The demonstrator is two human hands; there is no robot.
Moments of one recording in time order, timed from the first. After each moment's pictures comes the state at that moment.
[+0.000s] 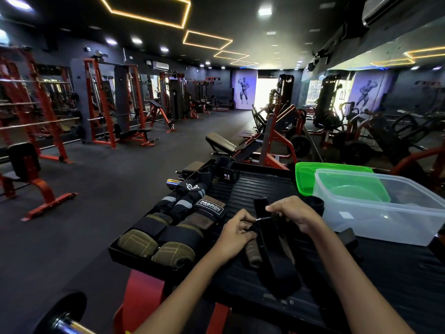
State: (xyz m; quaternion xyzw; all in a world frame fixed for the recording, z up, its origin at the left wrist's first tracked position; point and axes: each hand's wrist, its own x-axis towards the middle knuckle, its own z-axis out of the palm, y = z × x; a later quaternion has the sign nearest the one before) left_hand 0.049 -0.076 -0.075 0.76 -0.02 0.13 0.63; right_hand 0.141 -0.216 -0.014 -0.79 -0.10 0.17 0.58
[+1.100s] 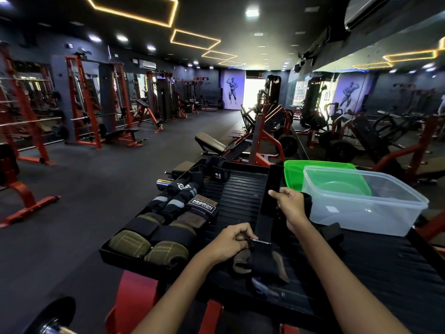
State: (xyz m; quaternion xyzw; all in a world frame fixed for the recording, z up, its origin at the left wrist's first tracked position) left_hand 0.044 -0.072 -0.084 0.82 -0.07 0.01 0.57; right_hand 0.152 -0.220 -0.029 -0.71 -0.05 -0.04 0.71
